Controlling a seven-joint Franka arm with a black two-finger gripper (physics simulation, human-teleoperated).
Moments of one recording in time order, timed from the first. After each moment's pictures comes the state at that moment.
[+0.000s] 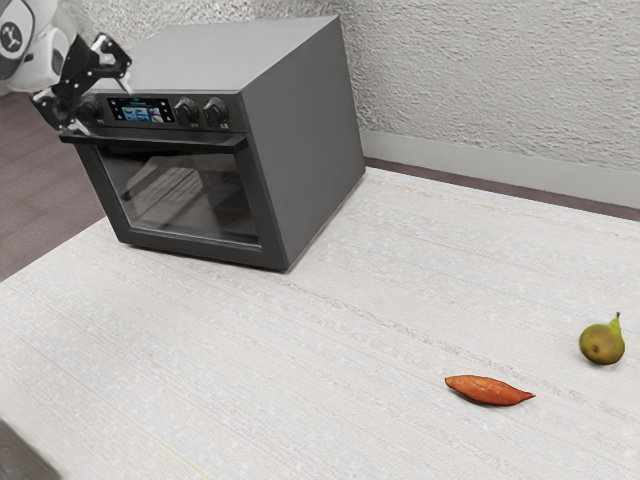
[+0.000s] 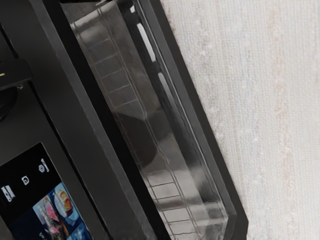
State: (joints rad) arm 0.81 0.34 -0.43 -0.99 0.25 1.81 2.16
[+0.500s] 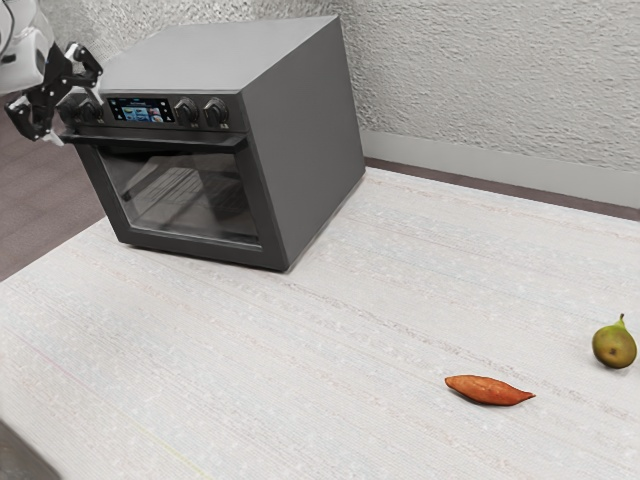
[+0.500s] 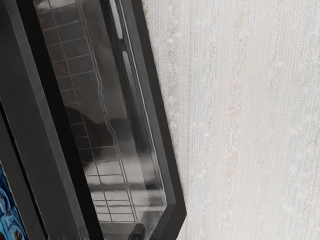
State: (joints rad) arm 0.84 0.34 -0.40 -0.97 0.27 1.72 2.01
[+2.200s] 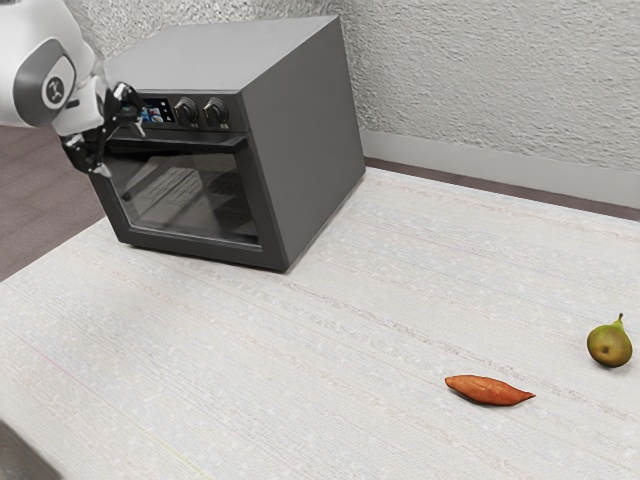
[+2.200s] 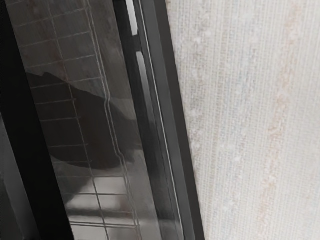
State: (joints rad) arm 0.82 0.40 -0.42 -1.10 0.33 1.90 1.92
